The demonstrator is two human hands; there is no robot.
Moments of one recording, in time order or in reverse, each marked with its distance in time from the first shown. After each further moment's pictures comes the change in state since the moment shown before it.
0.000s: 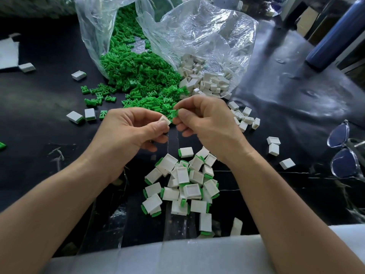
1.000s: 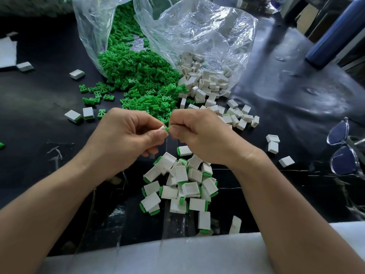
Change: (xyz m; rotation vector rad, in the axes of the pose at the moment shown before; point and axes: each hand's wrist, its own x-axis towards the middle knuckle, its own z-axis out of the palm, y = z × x) left_hand -0.004 0.000 -0.006 0.254 -0.113 0.180; right_hand -0.008 -0.008 -0.003 -0.540 -0.260 -0.155
